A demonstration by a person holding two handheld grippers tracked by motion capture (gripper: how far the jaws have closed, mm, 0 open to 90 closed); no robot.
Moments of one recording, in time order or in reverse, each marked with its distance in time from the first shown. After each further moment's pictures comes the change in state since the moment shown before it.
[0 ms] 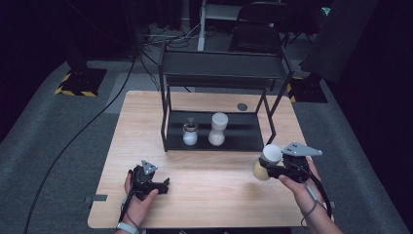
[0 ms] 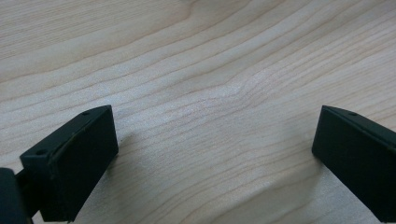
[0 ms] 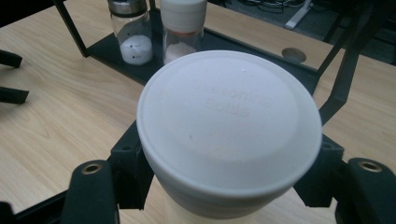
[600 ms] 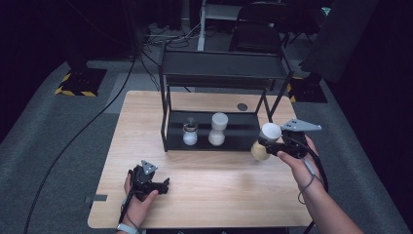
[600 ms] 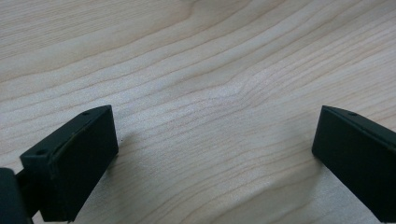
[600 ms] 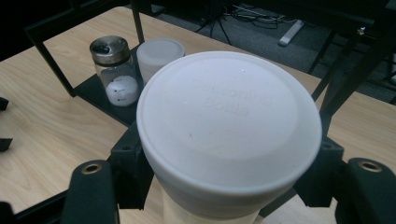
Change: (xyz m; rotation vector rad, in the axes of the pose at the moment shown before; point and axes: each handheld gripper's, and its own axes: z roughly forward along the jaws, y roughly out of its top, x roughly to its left) left arm 0.000 0.000 0.000 0.001 0.001 0.000; right arm -0.024 0.044 0.021 -0.037 -0.006 0.019
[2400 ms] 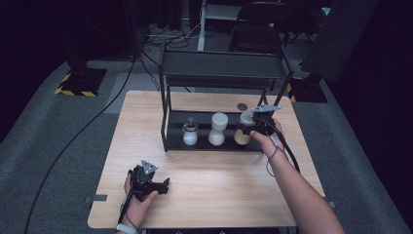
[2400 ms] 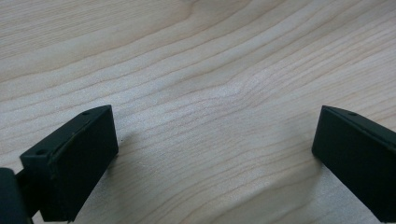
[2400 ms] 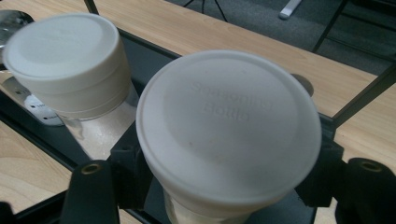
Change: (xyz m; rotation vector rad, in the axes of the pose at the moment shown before) left arm 0.000 0.000 0.000 0.001 0.000 0.000; right arm -0.018 0.019 0.132 0.113 -0.023 0.023
